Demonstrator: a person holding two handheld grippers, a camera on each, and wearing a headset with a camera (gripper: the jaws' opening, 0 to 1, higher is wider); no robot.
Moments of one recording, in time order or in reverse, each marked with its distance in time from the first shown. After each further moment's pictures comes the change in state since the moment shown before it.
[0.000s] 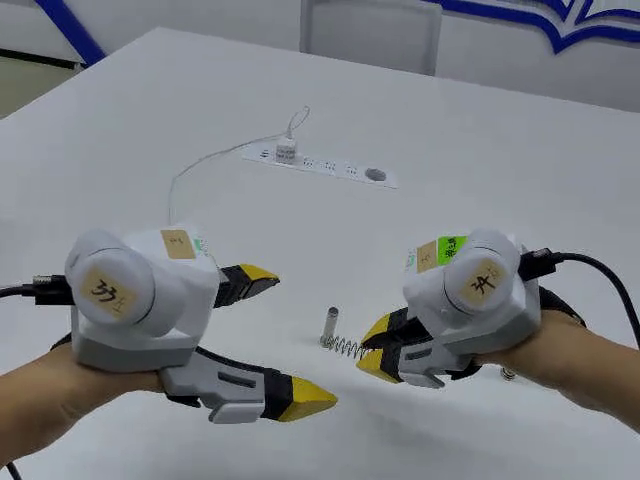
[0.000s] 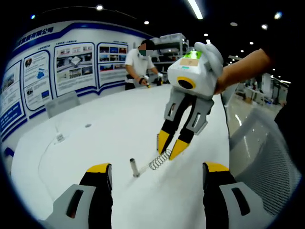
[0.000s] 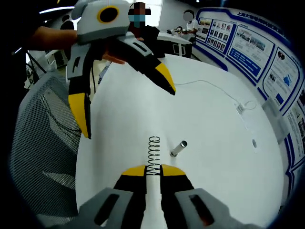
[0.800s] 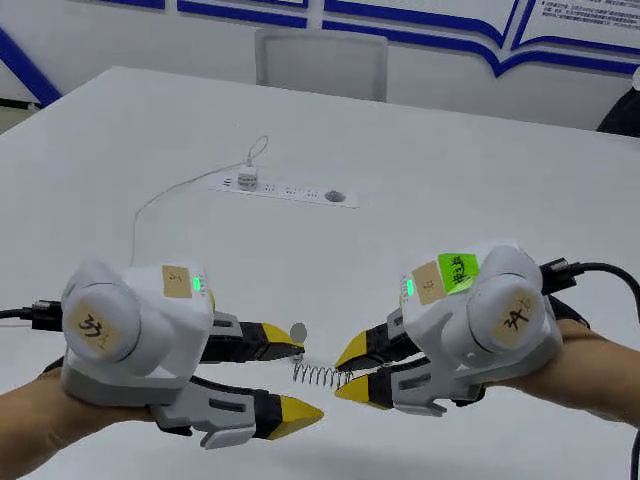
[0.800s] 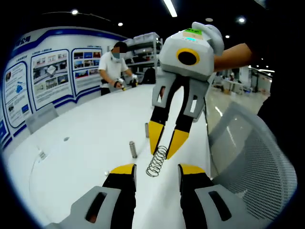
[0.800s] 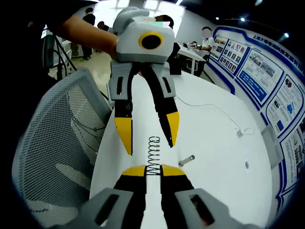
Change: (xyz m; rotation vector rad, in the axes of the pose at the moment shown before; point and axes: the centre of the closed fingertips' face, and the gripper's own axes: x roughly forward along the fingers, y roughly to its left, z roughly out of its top) left arm 0.008 -0.047 0.013 0.110 0.003 -0.199; right arm -0.041 0.039 0.025 -0.176 -0.076 0.012
